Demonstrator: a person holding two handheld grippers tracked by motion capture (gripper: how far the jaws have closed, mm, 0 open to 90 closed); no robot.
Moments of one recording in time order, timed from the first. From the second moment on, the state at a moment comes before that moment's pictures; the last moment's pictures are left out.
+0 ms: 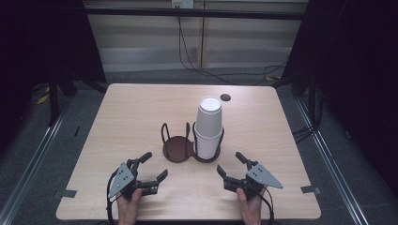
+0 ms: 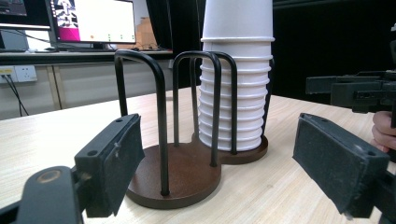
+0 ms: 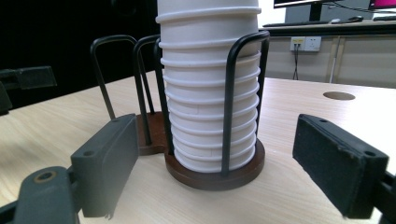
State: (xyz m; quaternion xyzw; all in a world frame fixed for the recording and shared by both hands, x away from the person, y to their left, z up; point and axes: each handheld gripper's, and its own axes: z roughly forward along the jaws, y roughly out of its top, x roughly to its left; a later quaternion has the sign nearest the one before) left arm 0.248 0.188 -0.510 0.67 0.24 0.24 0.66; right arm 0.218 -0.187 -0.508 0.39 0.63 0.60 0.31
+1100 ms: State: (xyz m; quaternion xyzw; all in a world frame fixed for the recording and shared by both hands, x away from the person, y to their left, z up) left arm 0.248 0.189 -0.510 0.67 0.24 0.23 0.66; right arm 0.225 -0.182 -0.498 0.41 0.66 0.57 0.26
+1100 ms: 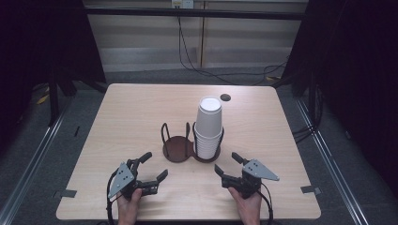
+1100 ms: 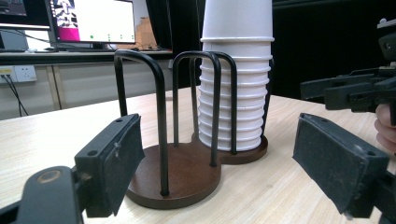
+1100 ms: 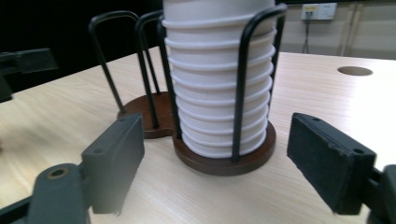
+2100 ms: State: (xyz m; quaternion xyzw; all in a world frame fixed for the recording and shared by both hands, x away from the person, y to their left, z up) left arm 0.248 0.188 -0.510 0.67 0.24 0.23 0.66; right arm 0.238 -0.187 -0.455 0.40 0.69 0.57 0.19
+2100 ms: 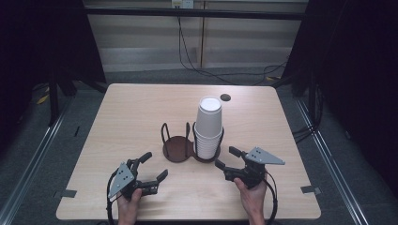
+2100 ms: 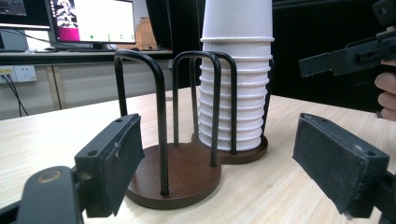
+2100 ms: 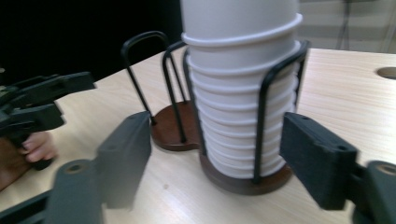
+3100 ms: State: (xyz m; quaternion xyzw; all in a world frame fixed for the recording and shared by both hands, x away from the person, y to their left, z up) left arm 0.248 0.188 -0.510 0.67 0.24 0.23 0.66; right arm 0.271 -0.181 -0.403 0.36 0.73 0.56 0.16
